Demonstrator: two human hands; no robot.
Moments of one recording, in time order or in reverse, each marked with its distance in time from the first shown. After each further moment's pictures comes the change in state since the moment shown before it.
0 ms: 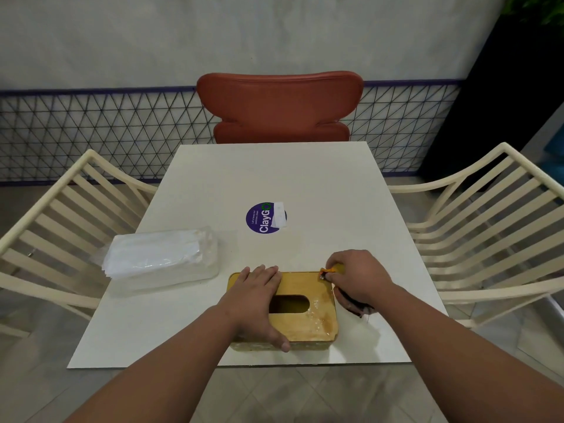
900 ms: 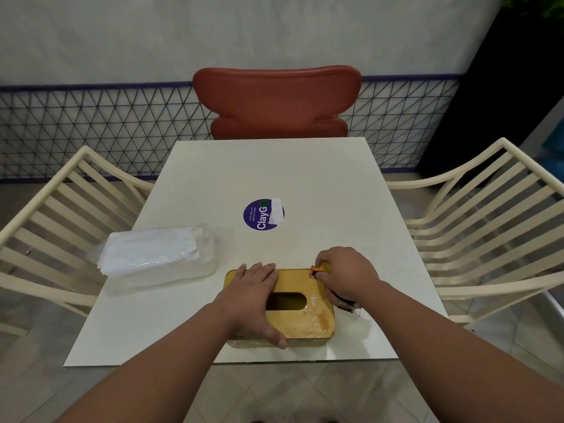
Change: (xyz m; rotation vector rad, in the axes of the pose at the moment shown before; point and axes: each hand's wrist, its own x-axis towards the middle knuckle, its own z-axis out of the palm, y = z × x) left_hand 0.000 0.000 0.000 0.016 -0.004 0.008; right_hand 0.006 -0.010 0.011 -0.109 -0.016 -0.078
